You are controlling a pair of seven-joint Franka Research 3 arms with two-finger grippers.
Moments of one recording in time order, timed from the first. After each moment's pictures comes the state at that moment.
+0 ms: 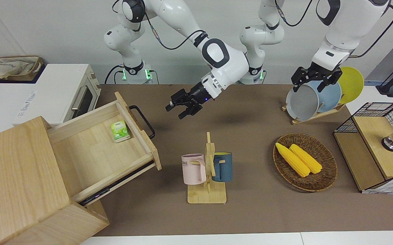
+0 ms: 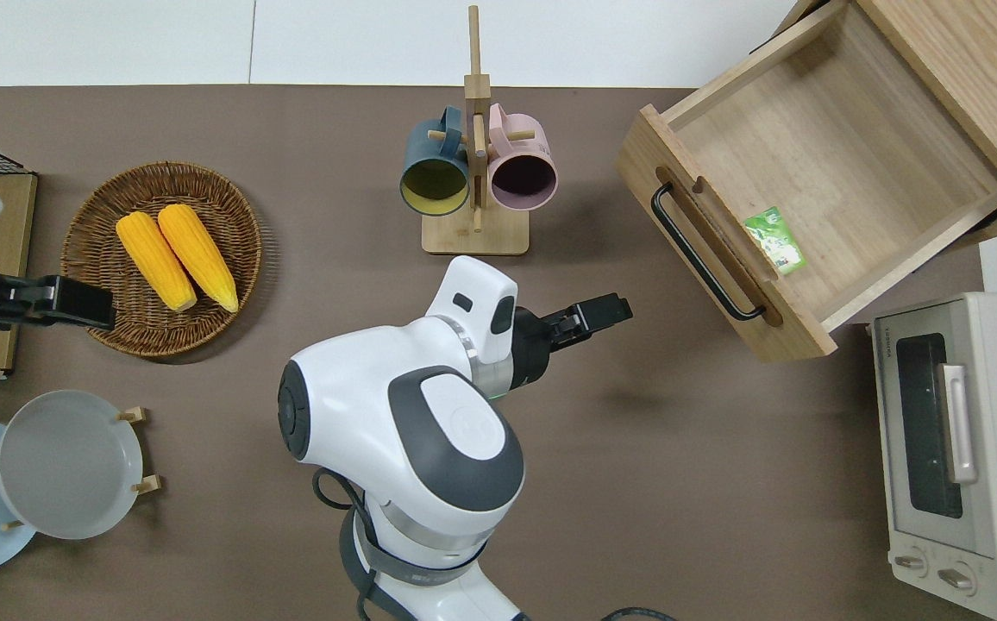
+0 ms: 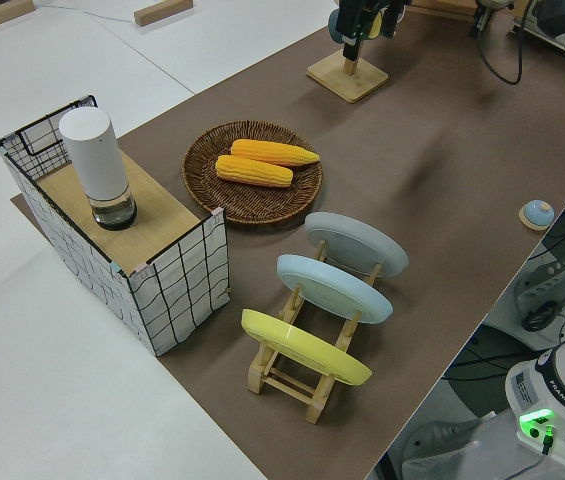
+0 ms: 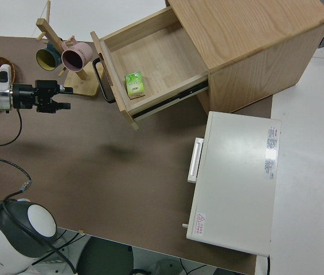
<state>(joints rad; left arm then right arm) 0.03 0.04 -0.06 -1.51 0.00 1.52 0.02 0.86 0.47 -0.15 -1.35 -0.69 1.44 0.47</state>
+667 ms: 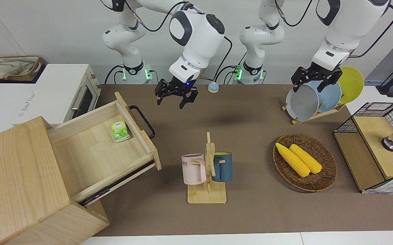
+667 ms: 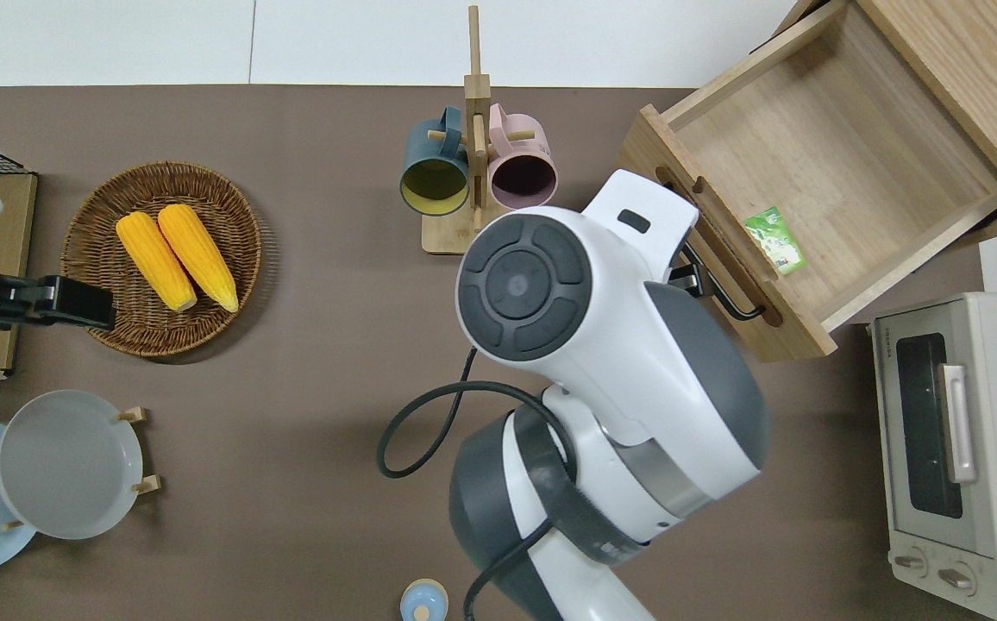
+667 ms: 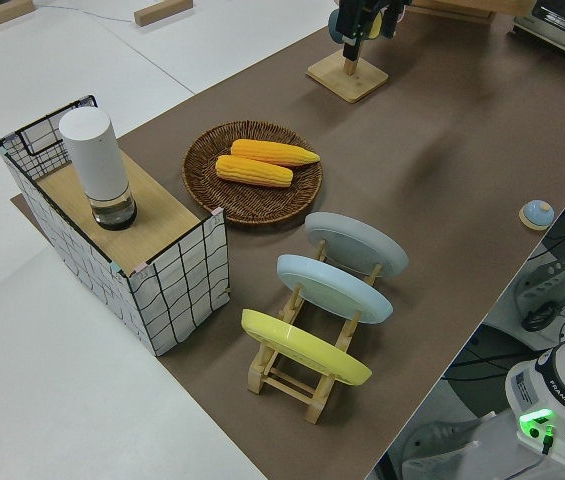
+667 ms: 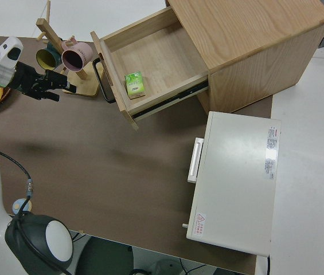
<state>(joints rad) 0.03 0.04 -0.06 -1.51 0.00 1.52 0.02 0.68 0.30 -0.15 -1.35 -0.35 1.56 0.39</state>
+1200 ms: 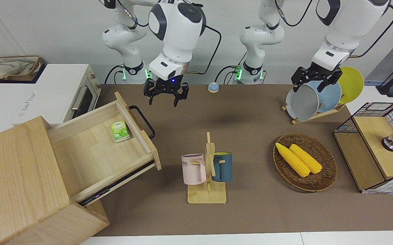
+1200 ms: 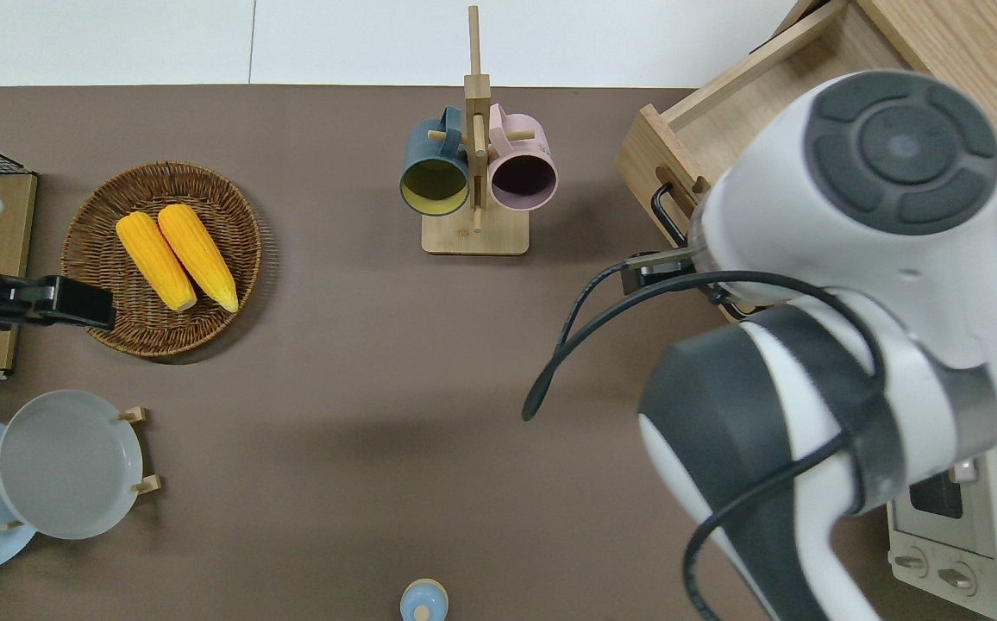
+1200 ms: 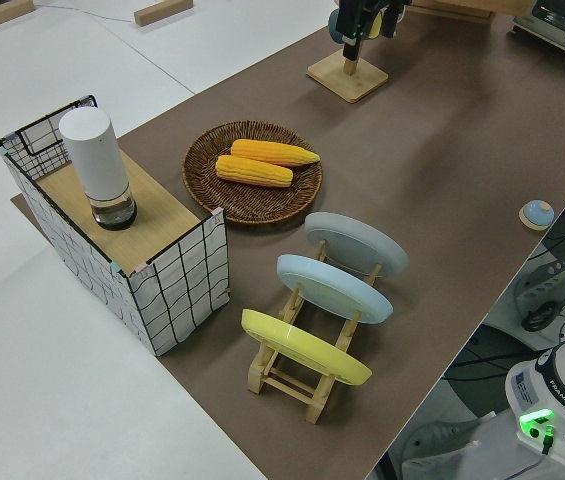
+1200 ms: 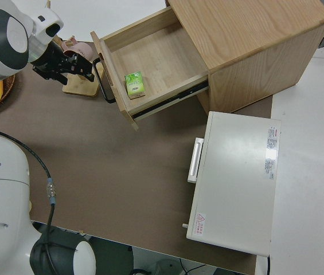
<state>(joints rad) 0.03 0.04 -0.06 -1.51 0.00 1.52 0.02 0.45 0.22 -0.11 -1.35 -0.11 1.59 0.26</state>
